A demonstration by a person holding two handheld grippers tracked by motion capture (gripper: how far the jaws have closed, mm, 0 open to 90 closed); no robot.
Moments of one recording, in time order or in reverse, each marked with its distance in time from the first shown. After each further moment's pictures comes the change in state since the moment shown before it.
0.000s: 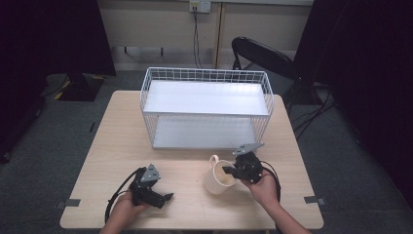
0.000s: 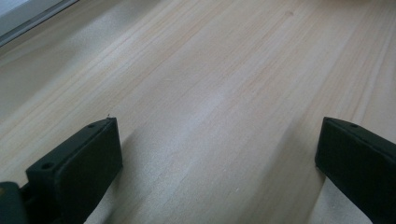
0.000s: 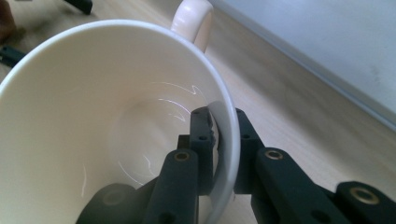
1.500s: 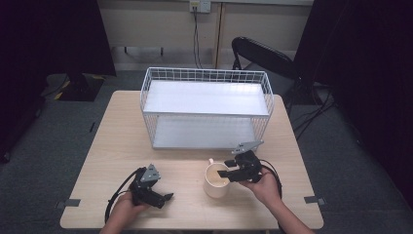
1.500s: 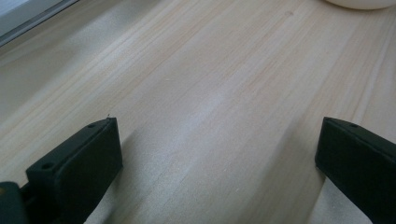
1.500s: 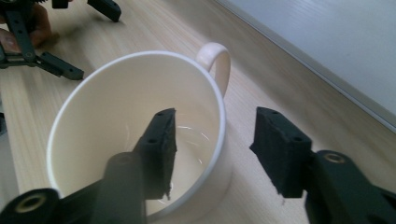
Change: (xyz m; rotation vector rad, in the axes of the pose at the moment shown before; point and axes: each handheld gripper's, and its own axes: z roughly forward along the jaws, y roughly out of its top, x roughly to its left) left arm 0.000 0.000 0.000 0.000 0.000 0.000; right arm 0.002 0.006 -0.002 -0.002 0.080 -0.029
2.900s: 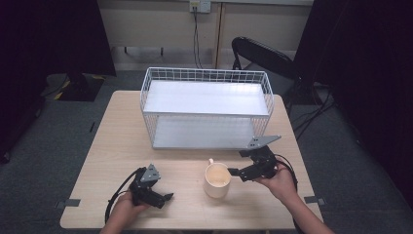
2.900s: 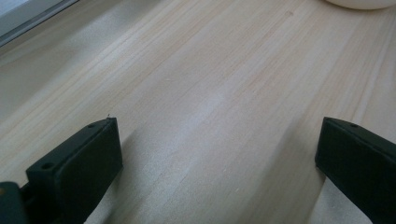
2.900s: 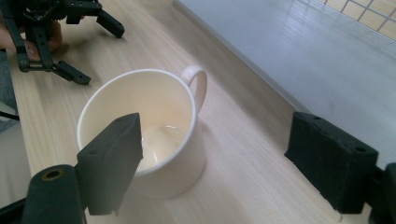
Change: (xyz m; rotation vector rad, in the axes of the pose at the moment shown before) left arm 0.000 0.000 0.000 0.000 0.000 0.000; right arm -0.007 0.008 -0.045 -0.059 -0.022 -0.061
